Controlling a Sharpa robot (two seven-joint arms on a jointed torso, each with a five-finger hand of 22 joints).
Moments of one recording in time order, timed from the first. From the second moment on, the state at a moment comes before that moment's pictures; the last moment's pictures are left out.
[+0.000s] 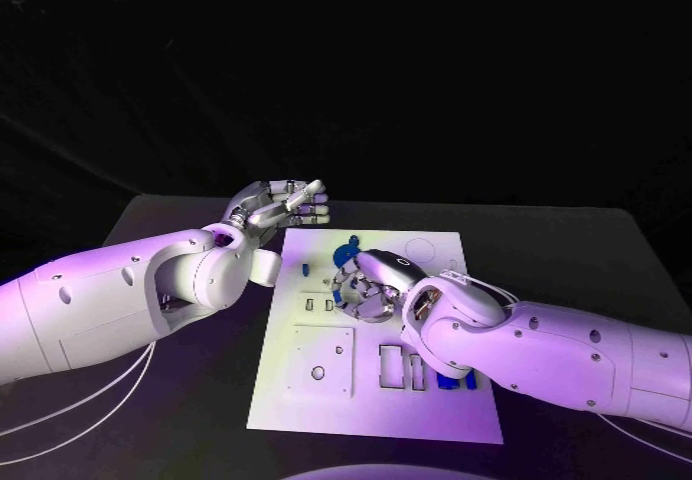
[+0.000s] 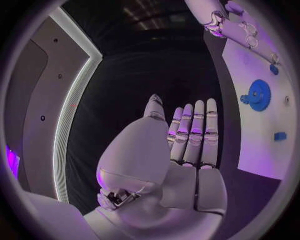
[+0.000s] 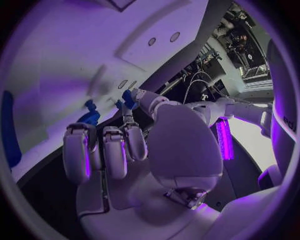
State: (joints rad) left arm 1.17 -0.91 0.01 1.60 -0.02 -0.36 0.36; left_hand 1.56 0.08 -0.28 0.28 0.26 0.80 0.20 0.27 0.28 1.02 0.19 0.07 0.08 0.95 0.14 0.20 0.36 0.17 0.88 0.24 0.31 0.10; right arm 1.14 -0.55 -0.14 1.57 -1.40 -0.45 -0.22; right_hand 1.30 -0.18 0.56 0.06 0.20 1.03 0.11 0.21 0.46 1.42 0.03 1.41 1.31 1.47 -0.03 1.56 1.31 0.05 1.47 0.08 1.45 1.31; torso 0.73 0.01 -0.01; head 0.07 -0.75
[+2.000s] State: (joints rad) left arm 1.17 -0.92 0.01 1.60 -0.02 -0.36 0.36; left_hand 1.56 0.08 -0.28 0.28 0.26 0.80 0.20 0.27 0.28 1.02 0.19 0.07 0.08 0.94 0.15 0.20 0.36 0.17 0.87 0.25 0.31 0.10; right arm 1.12 -0.51 -0.14 1.52 -1.48 -0.40 -0.28; right_hand 1.21 -0.24 0.53 0.06 0.17 1.01 0.11 0.19 0.48 1.40 0.04 1.39 1.31 1.47 -0.03 1.56 1.31 0.05 1.47 0.08 1.44 1.31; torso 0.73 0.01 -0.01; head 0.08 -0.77
